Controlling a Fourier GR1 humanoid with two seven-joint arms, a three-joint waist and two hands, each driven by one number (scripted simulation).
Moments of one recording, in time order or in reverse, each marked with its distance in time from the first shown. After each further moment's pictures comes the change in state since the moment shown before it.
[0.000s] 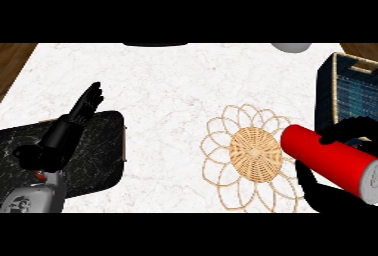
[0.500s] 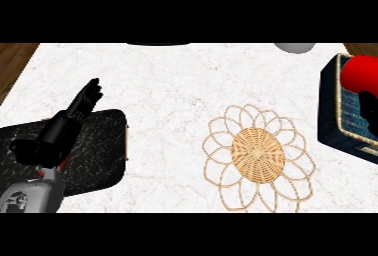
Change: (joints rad) left arm -0.028 0.013 0.015 0.013 0.014 -0.018 0.012; right arm -0.405 -0.139 -0.332 0.155 -0.105 0.042 0.108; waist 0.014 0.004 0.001
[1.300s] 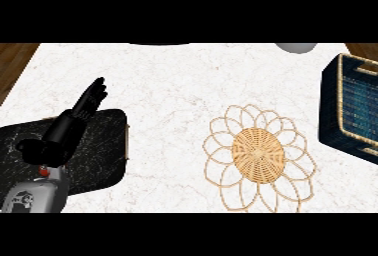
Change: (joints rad) left arm -0.008 -0.022 -0.018 -0.012 -0.019 0.010 0.014; right arm -0.126 -0.301 -0.297 0.568 -0.092 -0.206 -0.292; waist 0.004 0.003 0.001
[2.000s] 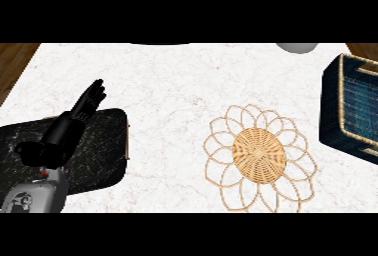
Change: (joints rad) left arm 0.011 0.002 0.009 0.008 -0.002 -0.010 -0.022; right arm 0.085 -0.116 -0.041 0.432 -0.031 -0.222 -0.424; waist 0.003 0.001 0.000
